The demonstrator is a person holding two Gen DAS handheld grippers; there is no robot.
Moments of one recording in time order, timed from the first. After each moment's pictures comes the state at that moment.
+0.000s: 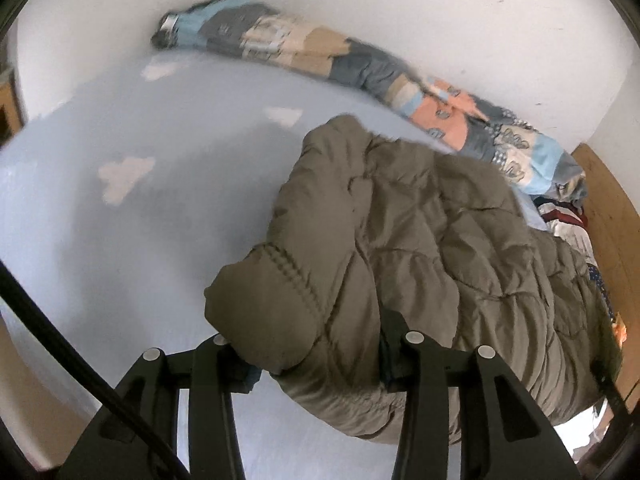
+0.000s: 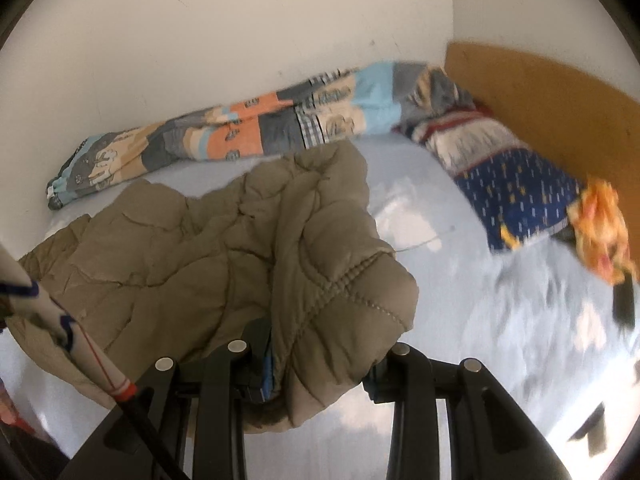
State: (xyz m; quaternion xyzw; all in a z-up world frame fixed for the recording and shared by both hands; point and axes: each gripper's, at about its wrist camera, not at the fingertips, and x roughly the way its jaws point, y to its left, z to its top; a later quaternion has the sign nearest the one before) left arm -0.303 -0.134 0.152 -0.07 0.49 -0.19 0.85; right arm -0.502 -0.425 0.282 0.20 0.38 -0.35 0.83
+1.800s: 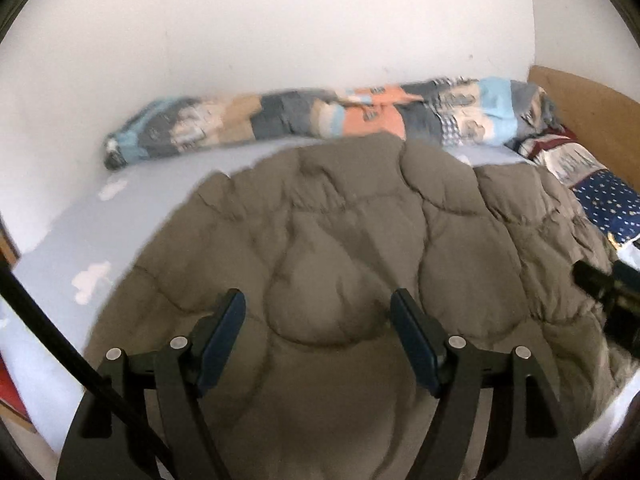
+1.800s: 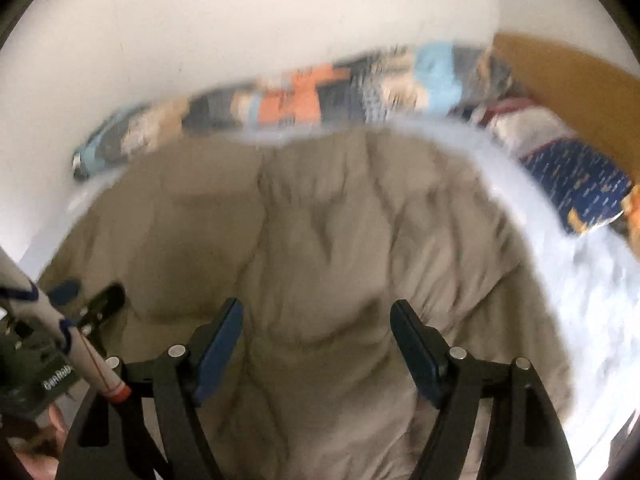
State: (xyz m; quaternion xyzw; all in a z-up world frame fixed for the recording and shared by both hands) left arm -0.370 -0.261 0.152 0.11 0.32 -0.23 0.91; right arm -0.435 -0.382 0.238 0.16 0.36 -0.32 0.86
